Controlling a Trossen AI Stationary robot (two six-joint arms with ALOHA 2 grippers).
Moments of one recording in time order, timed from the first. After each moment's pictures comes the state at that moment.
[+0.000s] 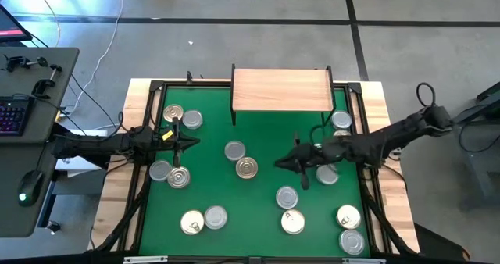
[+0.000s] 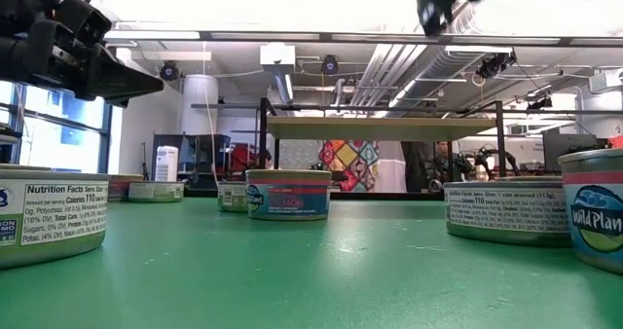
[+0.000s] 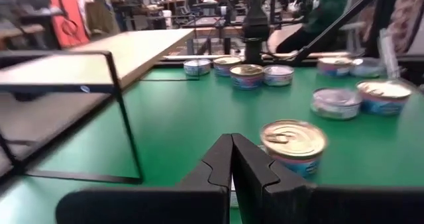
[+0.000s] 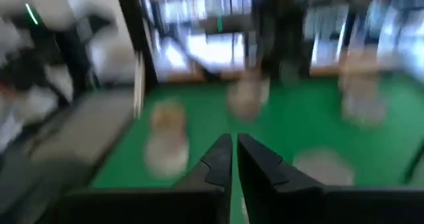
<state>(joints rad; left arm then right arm) 0.02 0.15 0.01 0.02 -0.15 0.07 0.26 1.21 0.69 0.23 0.09 0.17</state>
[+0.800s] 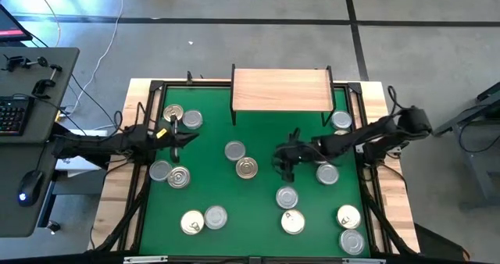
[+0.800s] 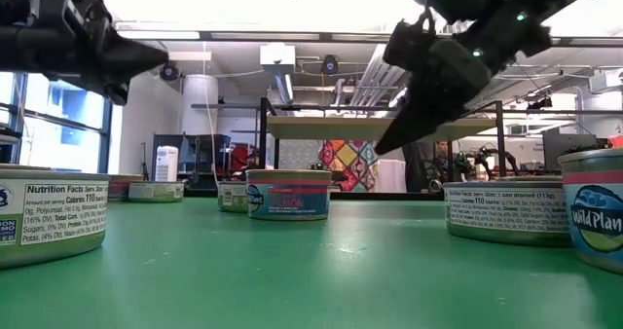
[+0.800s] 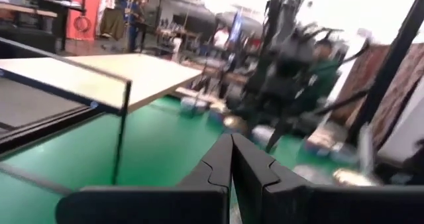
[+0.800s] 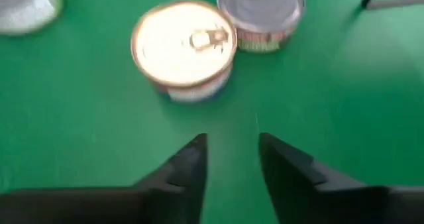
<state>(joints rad) 0.02 0.15 0.01 0.20 -0.19 -0.25 0.10 1.52 0.72 0.06 0.11 0.17</state>
